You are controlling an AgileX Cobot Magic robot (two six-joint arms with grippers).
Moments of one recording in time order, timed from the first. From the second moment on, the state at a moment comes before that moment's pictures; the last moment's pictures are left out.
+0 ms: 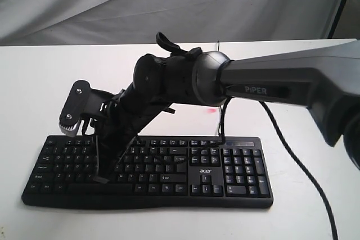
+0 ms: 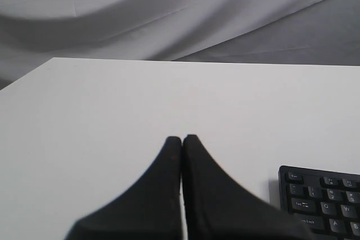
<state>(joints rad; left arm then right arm) 0.05 0.00 -0.01 0.06 0.28 -0.02 0.70 2.19 -1.58 0.57 0.58 -1.09</state>
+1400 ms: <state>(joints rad) 0.05 0.00 -0.01 0.06 0.28 -0.02 0.69 2.19 -1.51 0.64 0.53 -1.18</state>
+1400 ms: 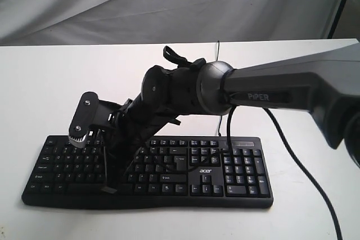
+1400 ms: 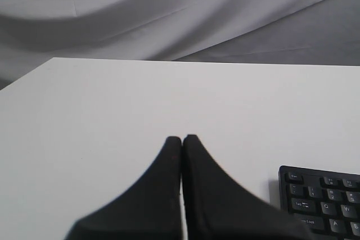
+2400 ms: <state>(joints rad) 0.05 0.00 -0.01 0.06 0.28 -0.02 0.69 2.22 -1.51 0.67 0.54 -1.23</state>
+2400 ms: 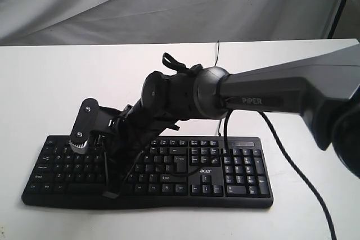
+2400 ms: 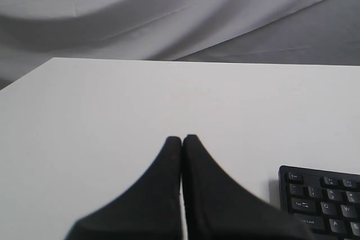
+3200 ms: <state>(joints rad) 0.05 0.00 -0.01 0.06 0.28 -0.02 0.69 2.16 -1.51 0.68 0.54 -1.23</state>
